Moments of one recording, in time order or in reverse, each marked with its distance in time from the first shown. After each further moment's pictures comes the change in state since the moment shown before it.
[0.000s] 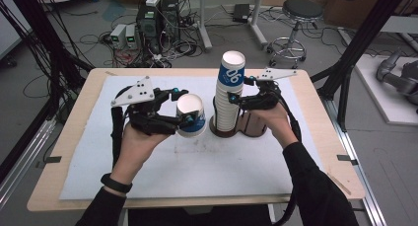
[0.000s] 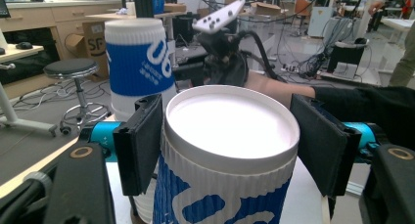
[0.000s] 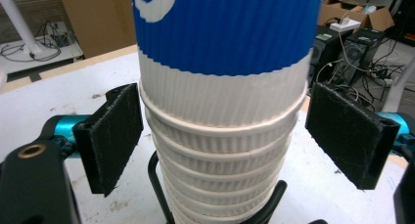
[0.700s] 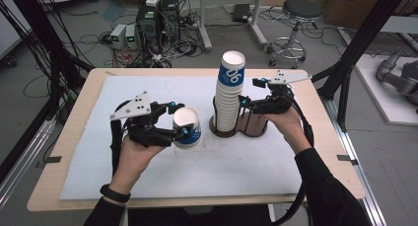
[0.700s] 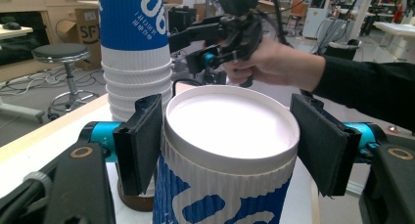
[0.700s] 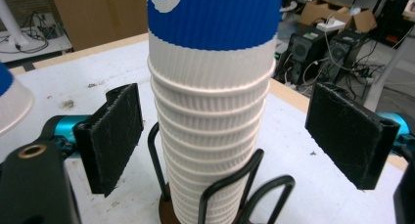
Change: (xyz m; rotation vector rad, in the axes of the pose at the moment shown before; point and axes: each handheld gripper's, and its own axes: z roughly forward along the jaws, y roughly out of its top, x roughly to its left) left arm 0.001 -0.033 -0.007 0.014 -0.007 -0.042; right arm 0.001 -0.003 -0.035 0.010 -0.040 -0.028
